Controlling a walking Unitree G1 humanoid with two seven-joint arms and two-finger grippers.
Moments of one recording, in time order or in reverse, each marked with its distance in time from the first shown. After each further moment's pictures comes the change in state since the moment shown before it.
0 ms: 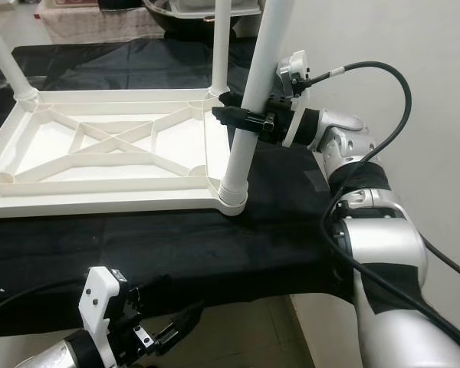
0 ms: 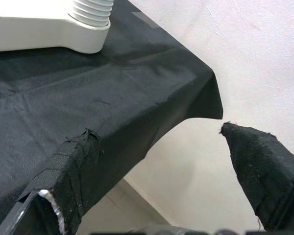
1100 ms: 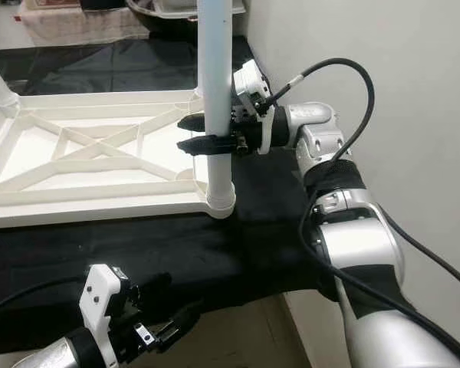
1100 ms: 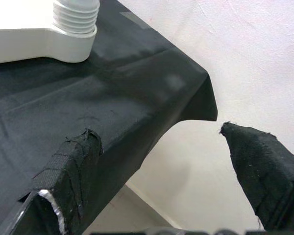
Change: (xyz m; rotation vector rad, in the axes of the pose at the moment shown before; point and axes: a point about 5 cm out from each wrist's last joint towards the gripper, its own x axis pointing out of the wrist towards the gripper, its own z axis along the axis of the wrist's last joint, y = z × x) left arm 0.002 0.001 0.003 0.013 -0.001 0.003; right arm 0.050 0.027 -0.008 -0.135 0.132 0.305
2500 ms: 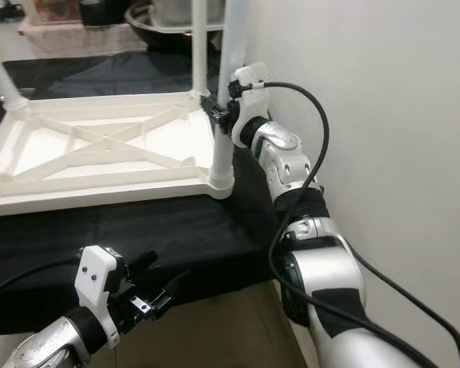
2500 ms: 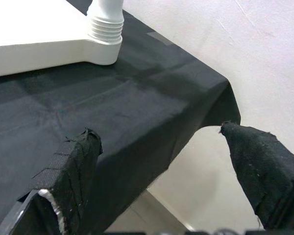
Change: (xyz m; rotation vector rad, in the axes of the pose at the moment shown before) left arm 0.010 0.025 0.008 0.050 -0.054 0.145; right arm 0.006 -0.030 -0.033 0.179 -0.035 -1.152
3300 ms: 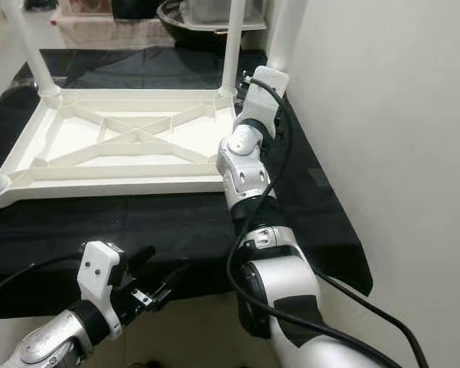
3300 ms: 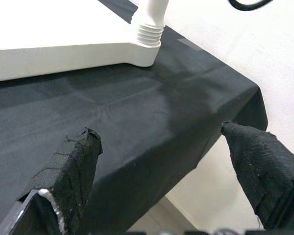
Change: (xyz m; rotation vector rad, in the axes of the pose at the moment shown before) left arm 0.008 0.005 0.000 0.028 -0.022 0.022; right arm -0.003 0.022 0.004 0.094 -0.051 -0.997
